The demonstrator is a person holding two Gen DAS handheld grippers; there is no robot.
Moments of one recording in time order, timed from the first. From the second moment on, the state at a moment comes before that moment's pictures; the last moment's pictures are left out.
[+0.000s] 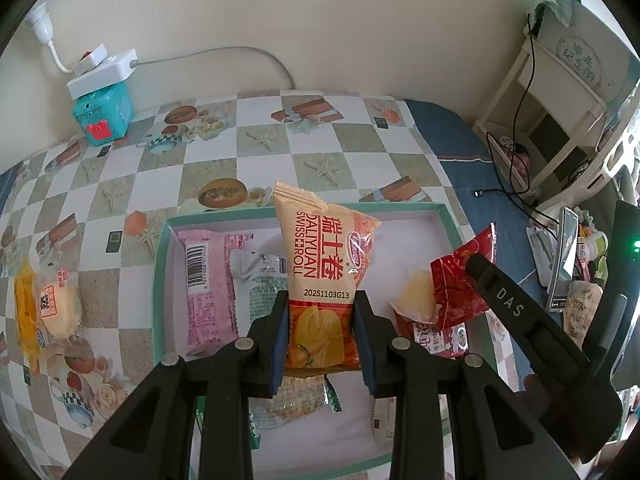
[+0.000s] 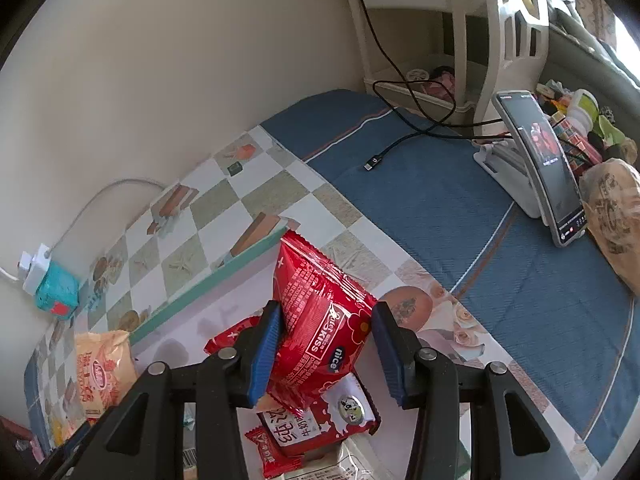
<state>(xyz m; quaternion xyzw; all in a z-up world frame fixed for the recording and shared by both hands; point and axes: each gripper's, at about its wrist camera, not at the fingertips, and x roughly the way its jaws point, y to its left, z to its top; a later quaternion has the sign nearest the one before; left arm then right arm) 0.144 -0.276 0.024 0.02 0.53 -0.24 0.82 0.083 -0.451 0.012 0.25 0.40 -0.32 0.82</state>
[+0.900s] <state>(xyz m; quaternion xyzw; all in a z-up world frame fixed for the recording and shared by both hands) 0.168 -0.217 0.016 -0.03 0.55 -0.15 0.82 0.082 -0.449 0.012 0.26 0.41 -0.31 0.81</state>
